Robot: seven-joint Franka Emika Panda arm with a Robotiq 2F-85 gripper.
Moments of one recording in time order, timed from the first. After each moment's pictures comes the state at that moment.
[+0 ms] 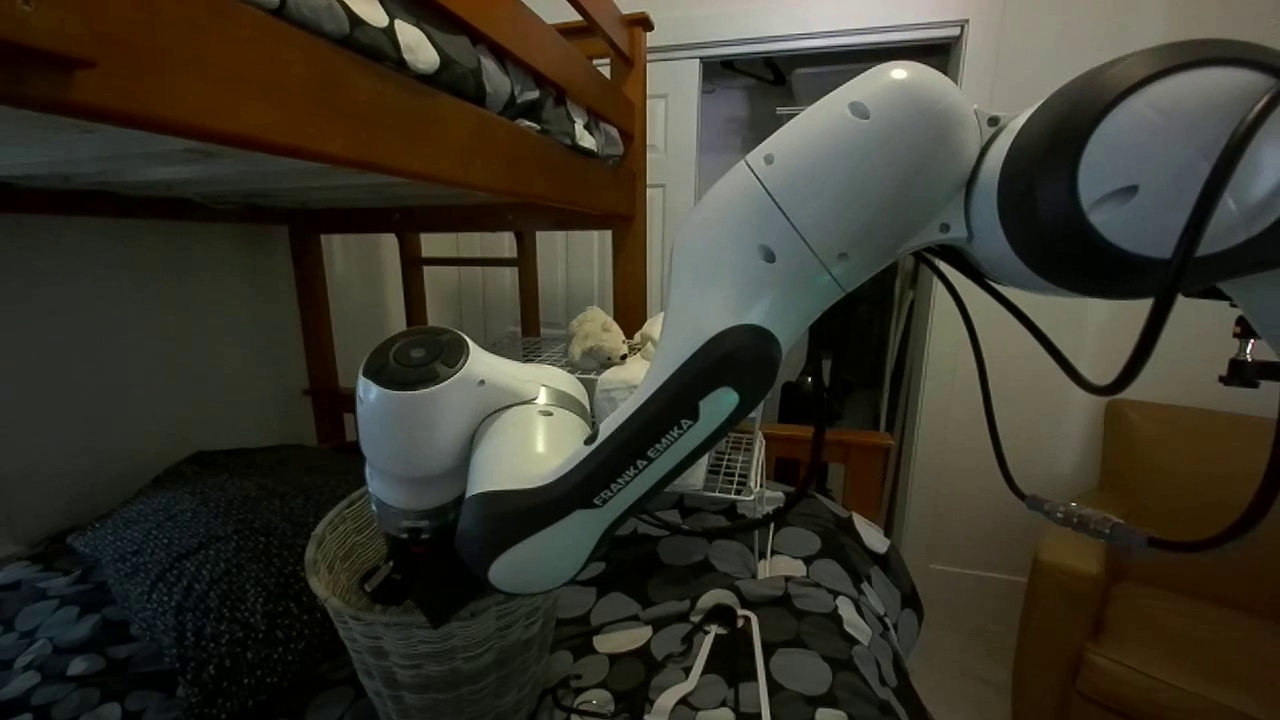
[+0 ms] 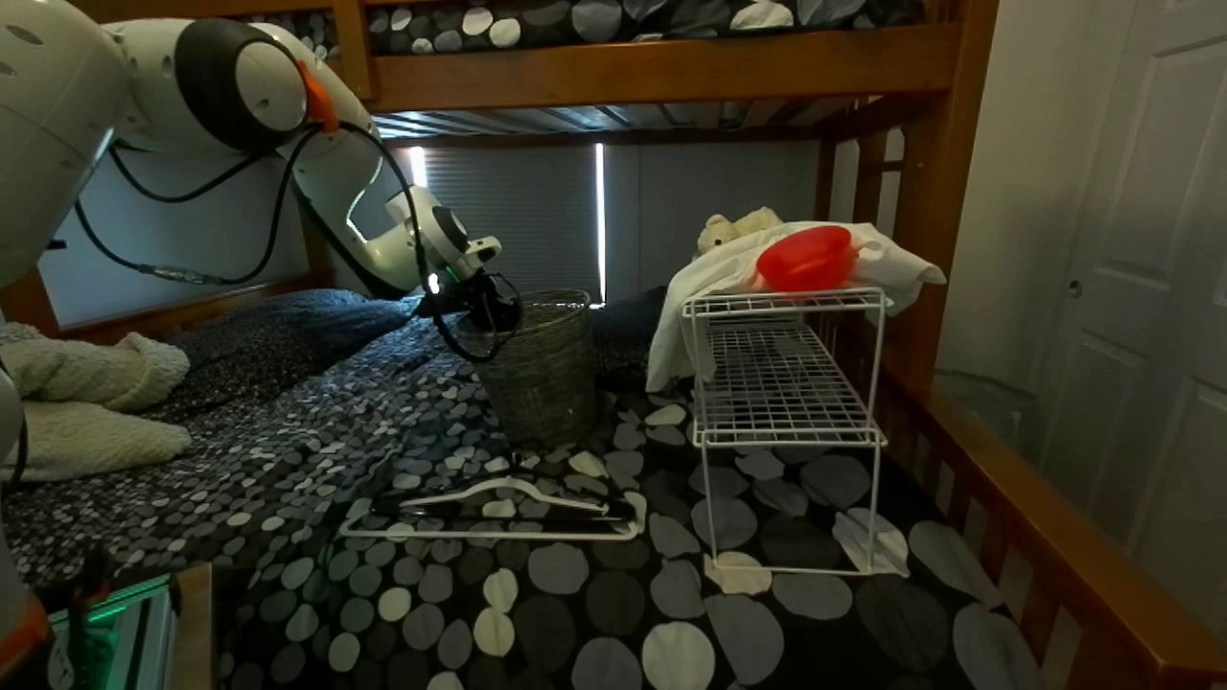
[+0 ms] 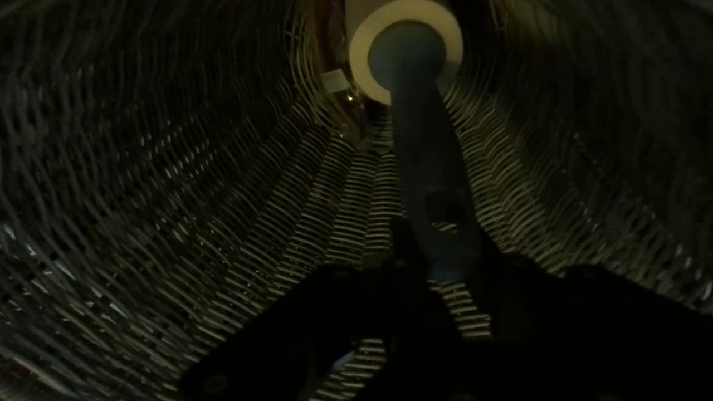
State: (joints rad) arm 0.67 0.65 0.03 -1.57 -0.76 2.54 0.82
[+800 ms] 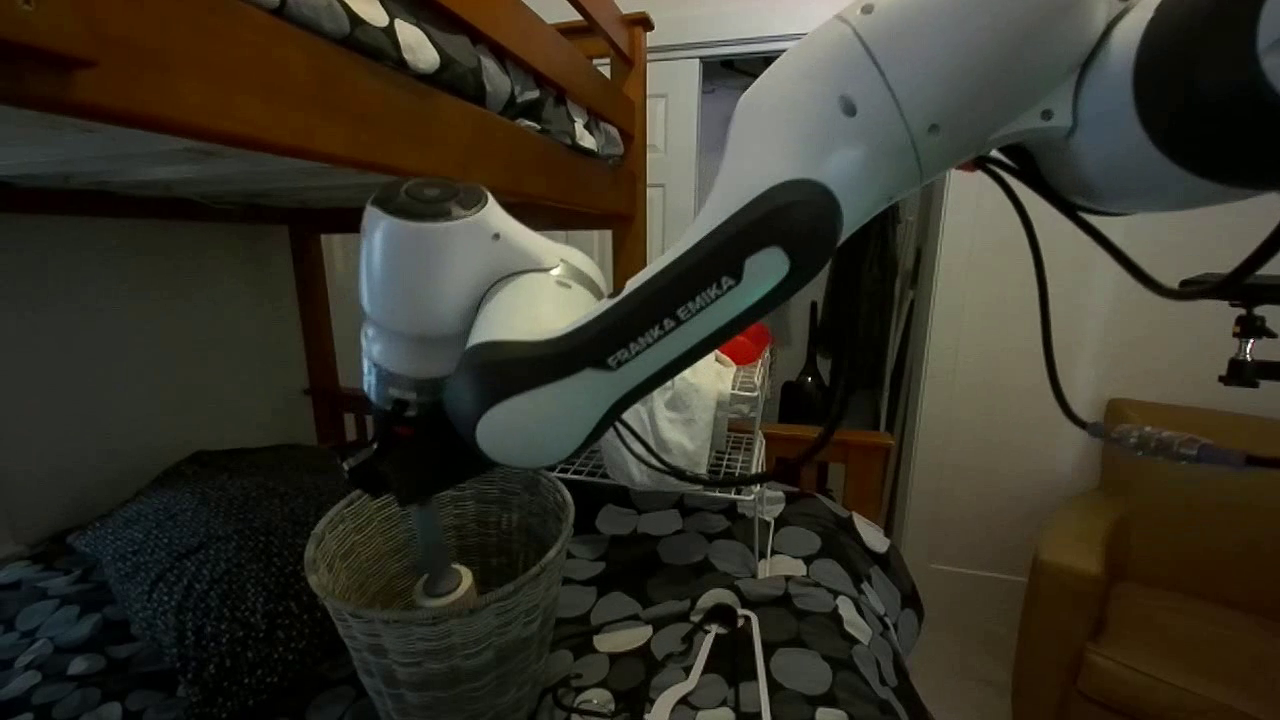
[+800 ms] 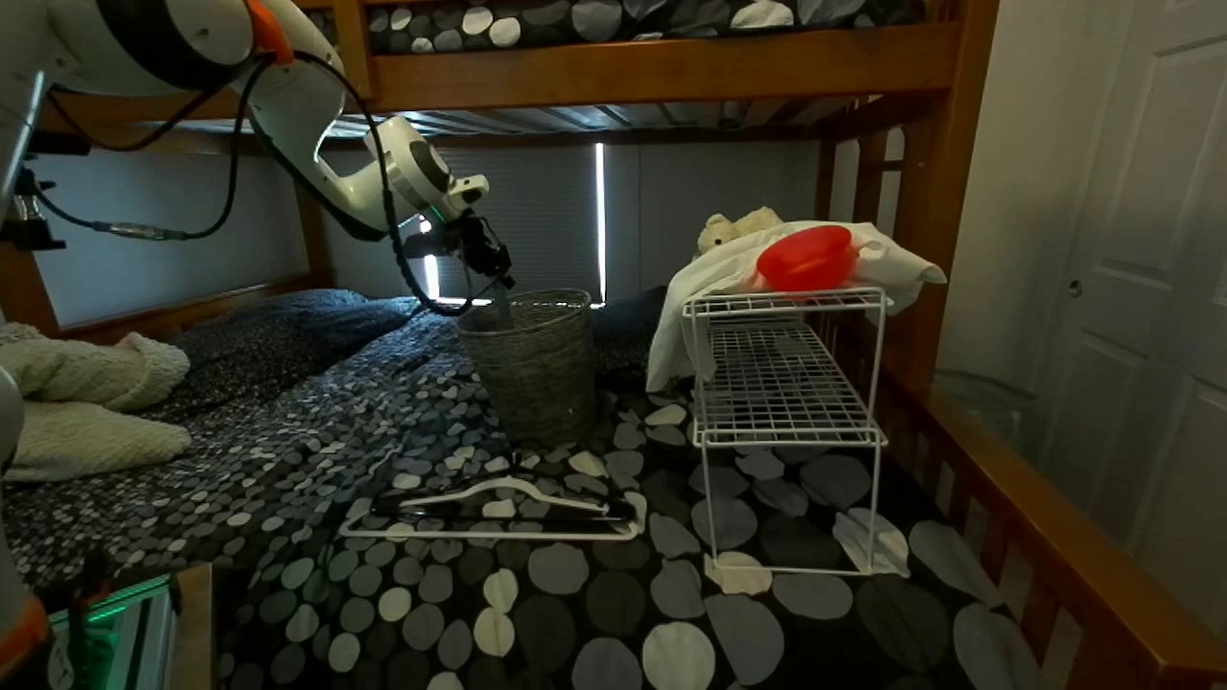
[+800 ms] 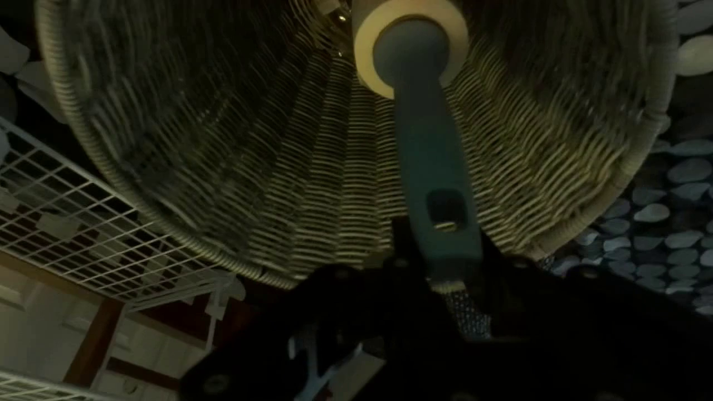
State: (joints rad) arm 0.67 0.45 0.04 -1.63 -0.67 2.50 0.88
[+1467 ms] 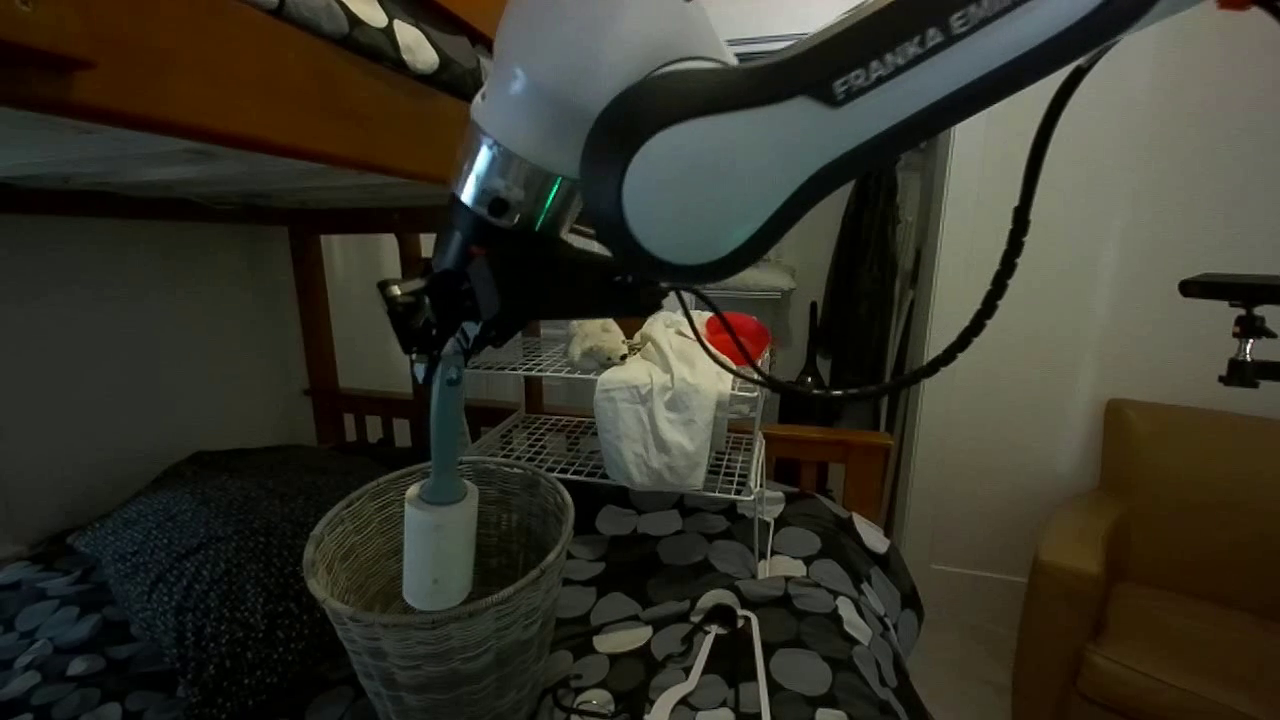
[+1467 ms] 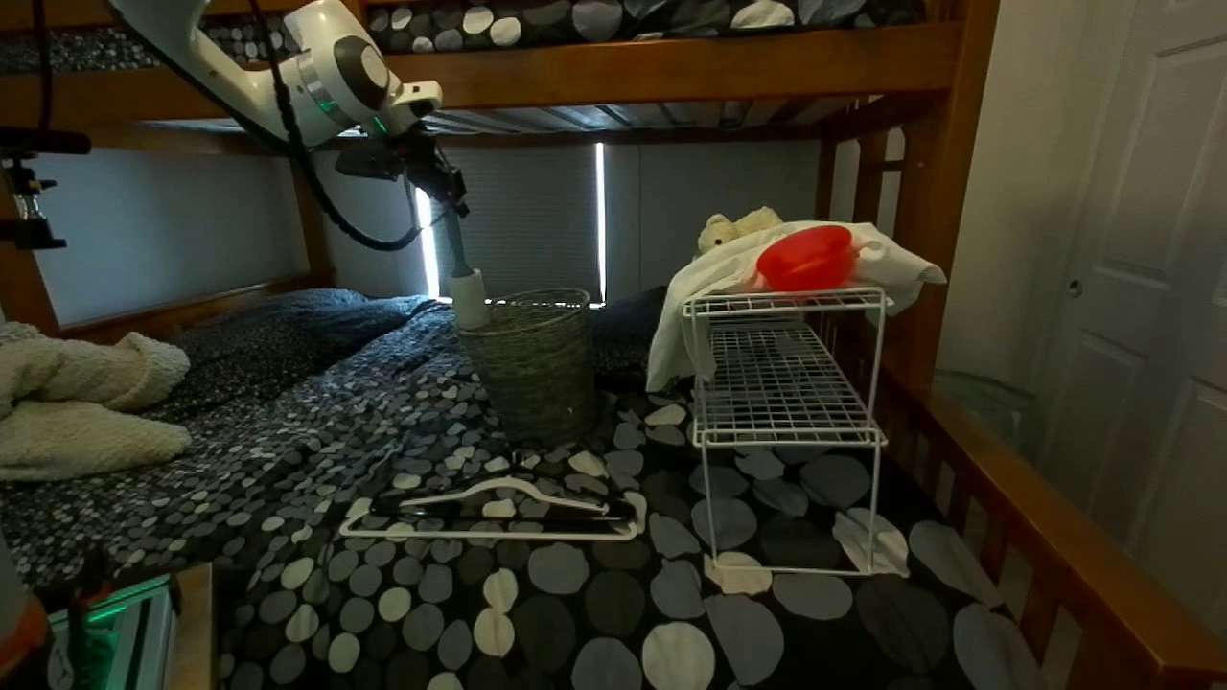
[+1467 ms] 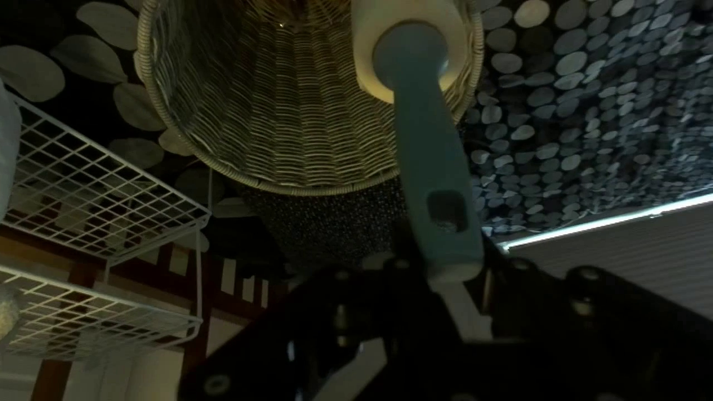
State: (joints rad) arm 0.52 -0.01 0.21 -1.97 -0.44 2.60 0.74
